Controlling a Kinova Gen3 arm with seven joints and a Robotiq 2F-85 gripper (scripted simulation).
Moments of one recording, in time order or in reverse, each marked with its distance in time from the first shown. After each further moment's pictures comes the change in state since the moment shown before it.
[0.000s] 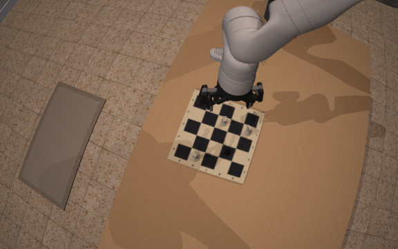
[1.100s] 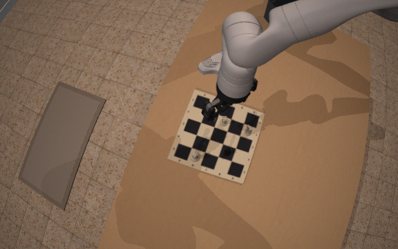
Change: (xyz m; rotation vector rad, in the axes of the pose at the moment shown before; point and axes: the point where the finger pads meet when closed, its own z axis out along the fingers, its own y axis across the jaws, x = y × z) arm 0.002 -0.001 0.017 0.003 0.006 -0.516
